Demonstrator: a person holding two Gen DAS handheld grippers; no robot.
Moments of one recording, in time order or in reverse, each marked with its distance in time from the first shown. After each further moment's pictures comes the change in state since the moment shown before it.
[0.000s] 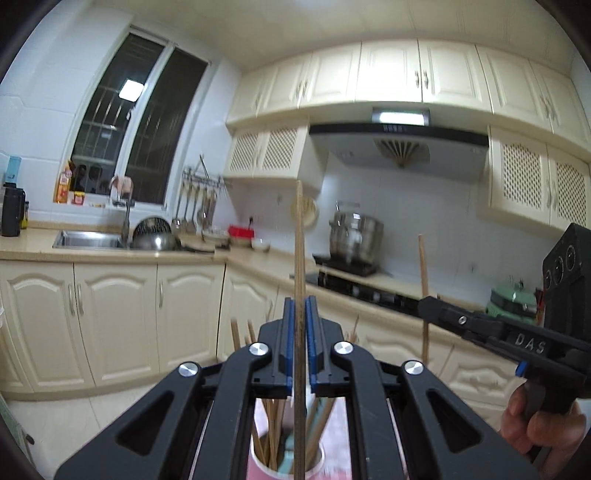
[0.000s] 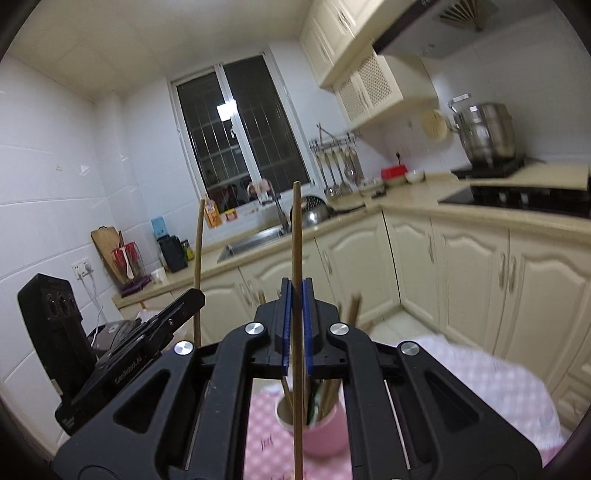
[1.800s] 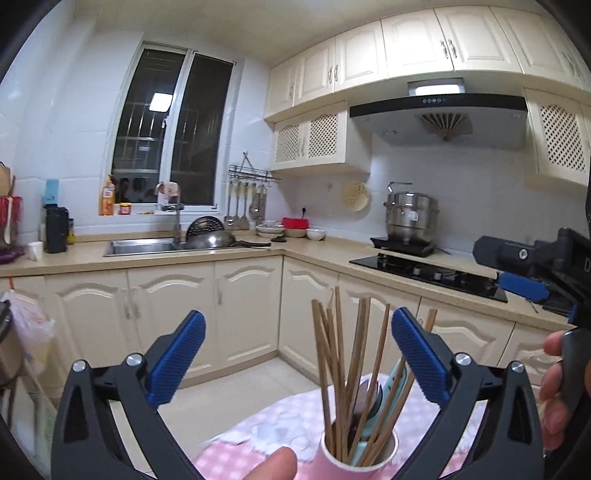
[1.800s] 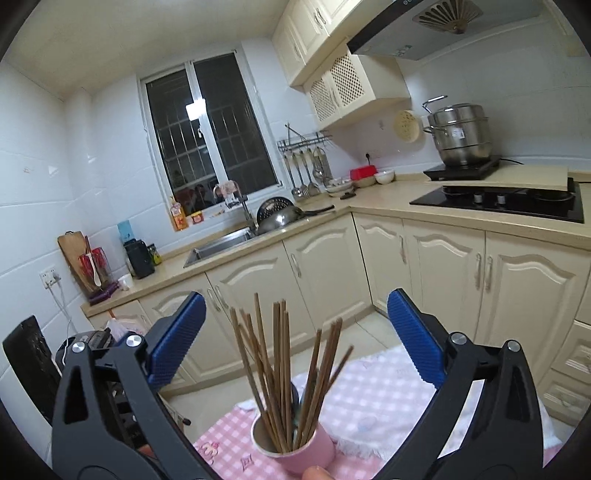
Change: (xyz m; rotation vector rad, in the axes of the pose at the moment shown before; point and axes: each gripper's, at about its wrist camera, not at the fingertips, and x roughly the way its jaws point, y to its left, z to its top) left arm 0.003 0.021 -0.018 0.097 0.071 0.241; right arm 0.022 -0.003 0.005 0.020 0.025 -0.140
